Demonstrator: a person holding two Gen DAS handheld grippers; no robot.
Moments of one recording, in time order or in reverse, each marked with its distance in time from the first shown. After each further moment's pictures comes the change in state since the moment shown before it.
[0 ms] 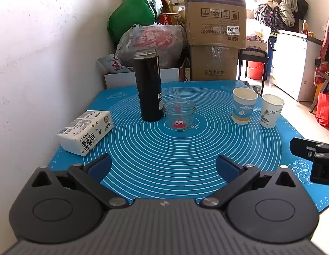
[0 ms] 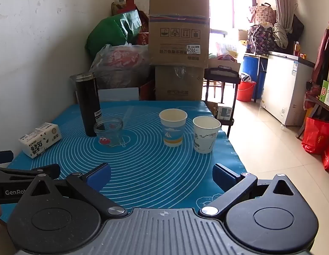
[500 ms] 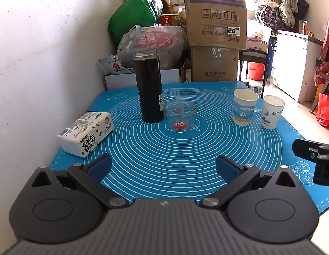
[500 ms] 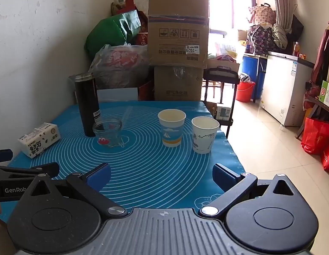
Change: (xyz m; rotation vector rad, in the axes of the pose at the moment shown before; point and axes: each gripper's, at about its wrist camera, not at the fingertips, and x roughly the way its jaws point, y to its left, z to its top) left arm 0.002 0.003 0.002 0.003 -0.004 0.002; right arm 0.000 0.000 0.001 -0.001 -0.006 -0.001
